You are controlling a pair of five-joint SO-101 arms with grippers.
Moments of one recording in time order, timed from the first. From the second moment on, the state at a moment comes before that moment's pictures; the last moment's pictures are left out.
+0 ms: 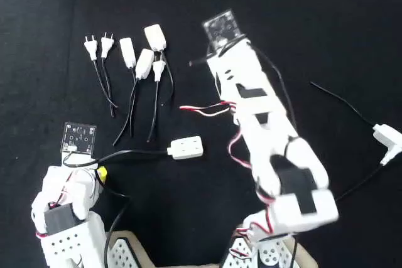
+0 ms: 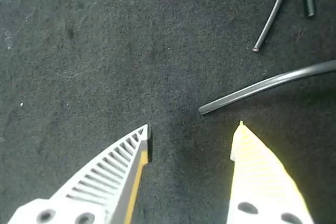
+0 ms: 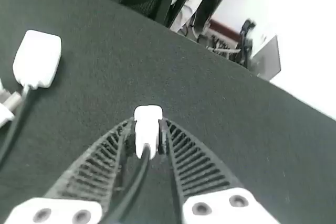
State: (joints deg) left arm -25.8 -103.4 95.3 69.0 -28.4; right arm -10.0 7.3 36.5 -12.8 25.9
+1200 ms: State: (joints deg) left arm -25.5 -103.4 95.3 69.0 -28.4; right arm -18.3 -71.4 96.6 11.7 14.1
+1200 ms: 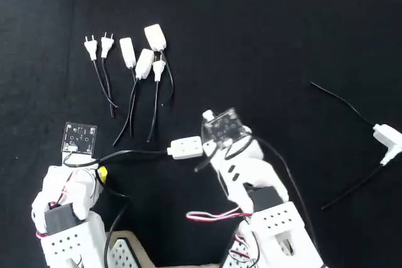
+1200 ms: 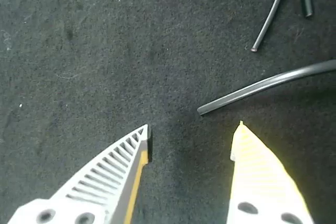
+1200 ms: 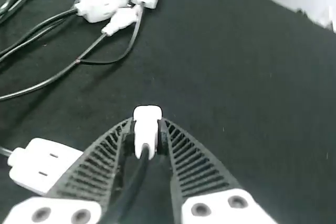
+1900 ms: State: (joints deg) left arm -25.5 -103.4 95.3 69.0 -28.4; right arm -21.9 -45.6 67.8 36.3 -3.9
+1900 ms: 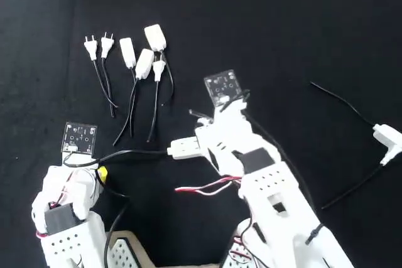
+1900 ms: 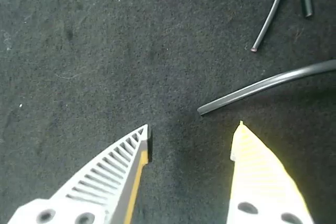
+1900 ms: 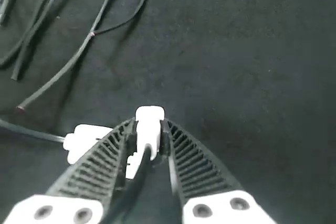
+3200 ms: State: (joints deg) left arm -25.5 -103.4 95.3 69.0 -29.8; right arm -29.7 -39.1 58.5 50.9 -8.7
